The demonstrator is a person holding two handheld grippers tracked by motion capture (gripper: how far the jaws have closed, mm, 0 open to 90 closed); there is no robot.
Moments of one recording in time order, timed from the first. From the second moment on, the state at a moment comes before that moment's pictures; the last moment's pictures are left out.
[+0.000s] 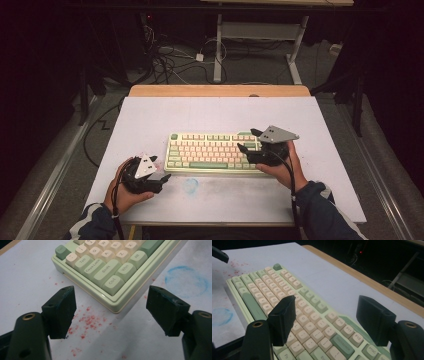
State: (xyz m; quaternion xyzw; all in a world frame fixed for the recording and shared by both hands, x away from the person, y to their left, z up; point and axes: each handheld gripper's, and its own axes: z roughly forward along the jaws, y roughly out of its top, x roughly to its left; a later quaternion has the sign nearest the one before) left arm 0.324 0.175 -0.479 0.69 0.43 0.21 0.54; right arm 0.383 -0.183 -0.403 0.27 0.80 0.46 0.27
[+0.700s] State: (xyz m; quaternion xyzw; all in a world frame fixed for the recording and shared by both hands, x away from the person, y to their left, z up) left arm 0.324 0.175 -0.476 0.69 0.43 0.22 0.55; right arm 0.349 -0.229 -0.414 0.29 0.78 0.45 0.32
